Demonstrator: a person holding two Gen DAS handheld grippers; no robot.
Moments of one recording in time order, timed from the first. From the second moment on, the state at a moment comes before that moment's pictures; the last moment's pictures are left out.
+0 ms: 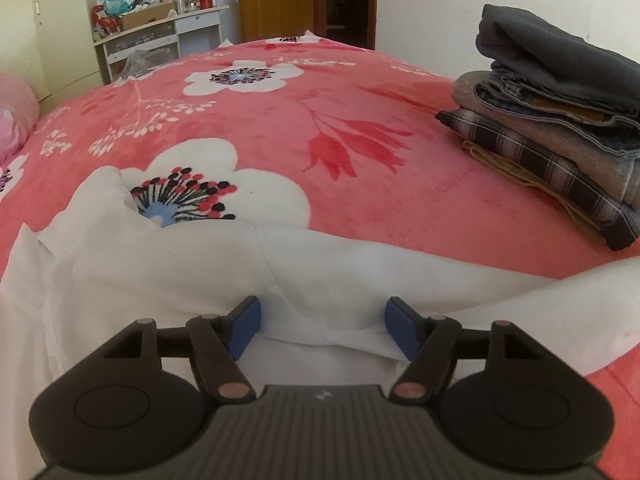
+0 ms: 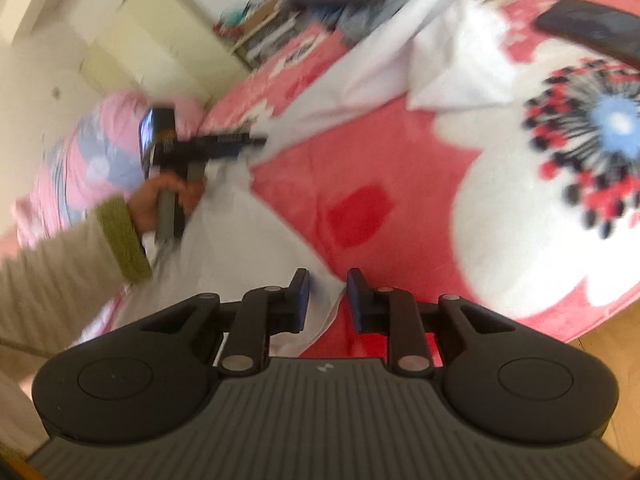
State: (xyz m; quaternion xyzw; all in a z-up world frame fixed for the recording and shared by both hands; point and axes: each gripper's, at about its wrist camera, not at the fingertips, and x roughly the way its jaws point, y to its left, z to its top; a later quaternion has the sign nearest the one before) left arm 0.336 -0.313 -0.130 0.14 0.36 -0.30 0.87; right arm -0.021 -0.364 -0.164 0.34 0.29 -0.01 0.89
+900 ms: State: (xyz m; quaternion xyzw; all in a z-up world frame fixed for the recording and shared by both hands) left arm 0.318 -0.238 -0.043 0.00 0.37 -0.25 0.90; right arm -0.086 -0.362 -0.160 0.41 0.21 -0.11 0.88
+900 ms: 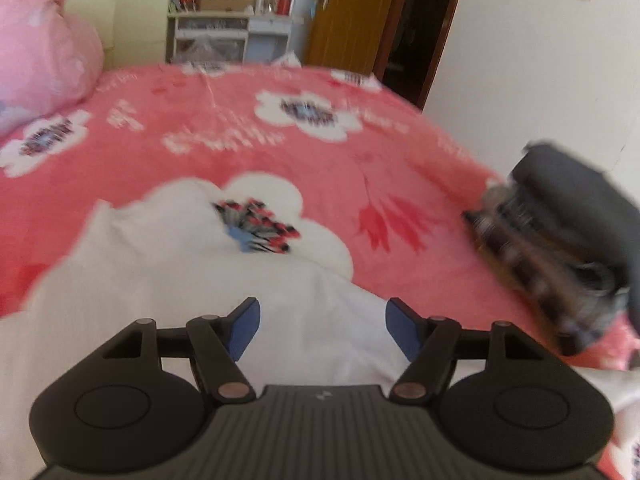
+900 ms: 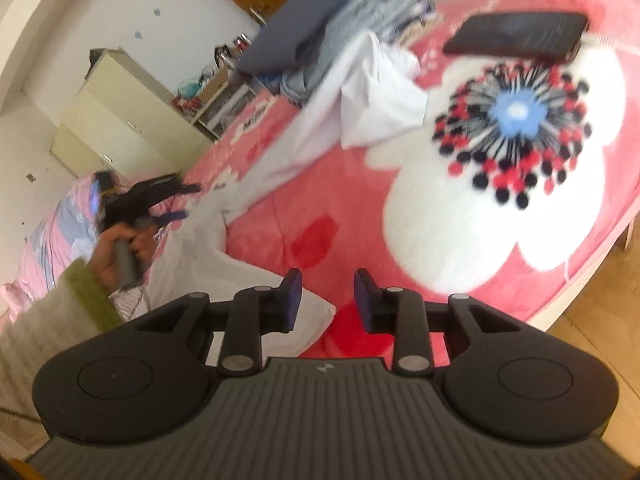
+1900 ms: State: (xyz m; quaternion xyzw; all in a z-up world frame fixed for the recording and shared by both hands) left arm 0.320 0.046 -0.015 -0.01 0.34 -0.22 0.91; right arm 0.224 -0.250 -0.027 0.14 0.25 0.19 0.94
